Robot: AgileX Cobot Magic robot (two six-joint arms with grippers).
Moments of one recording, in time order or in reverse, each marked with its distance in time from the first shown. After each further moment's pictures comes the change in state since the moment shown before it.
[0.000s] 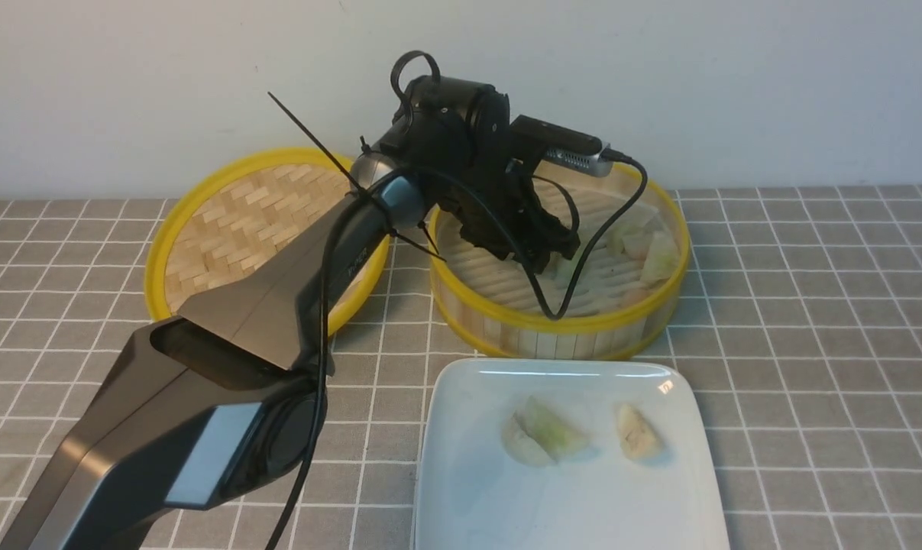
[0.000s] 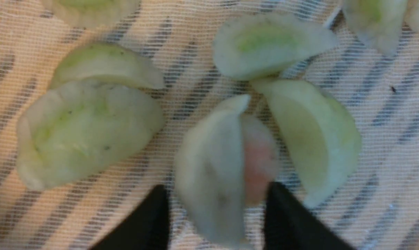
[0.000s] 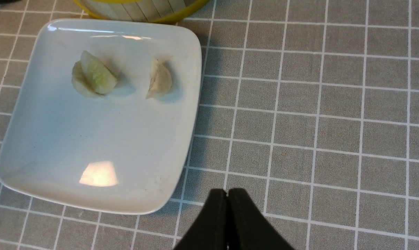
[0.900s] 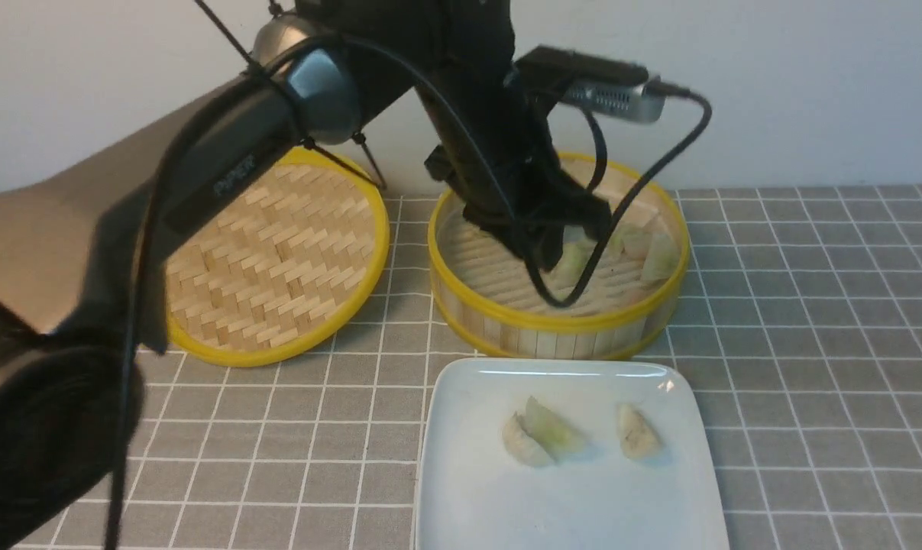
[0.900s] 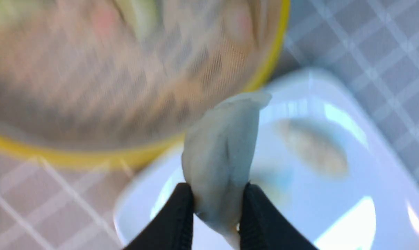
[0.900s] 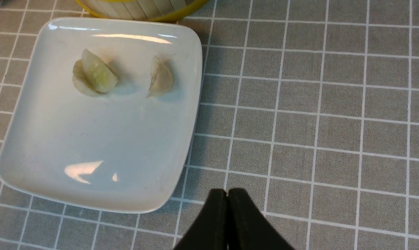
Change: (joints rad) right arm 0.000 0.000 0.000 0.001 0.003 0.000; left arm -0.084 -0.602 0.673 -0.090 0.079 0.008
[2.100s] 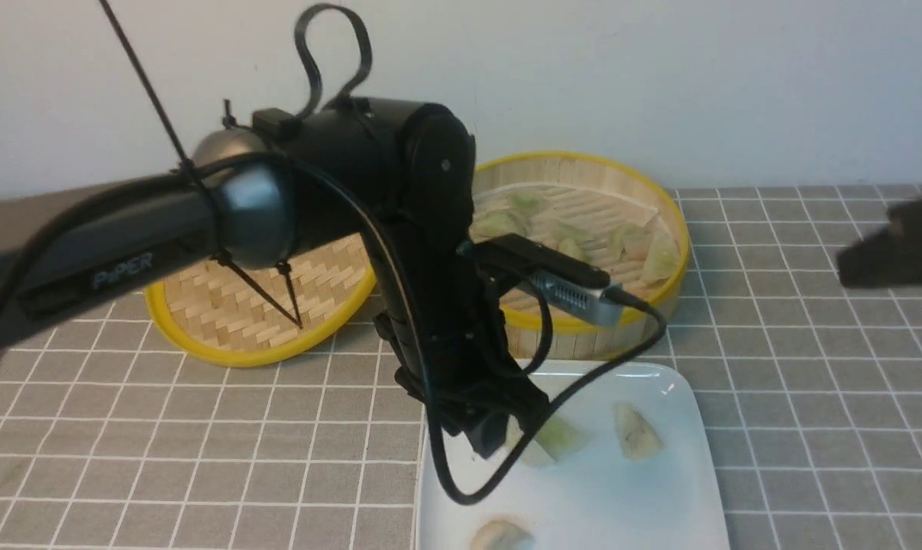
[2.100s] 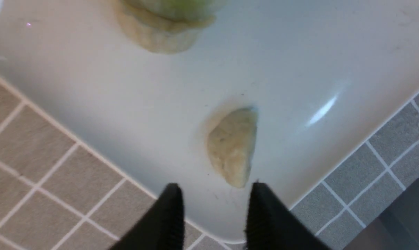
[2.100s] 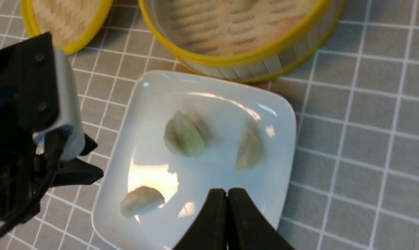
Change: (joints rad) right arm 0.073 0.504 -0.315 0.277 -0.112 -0.176; left arm -0.040 -0.226 0.488 -0.044 -0.045 0.091
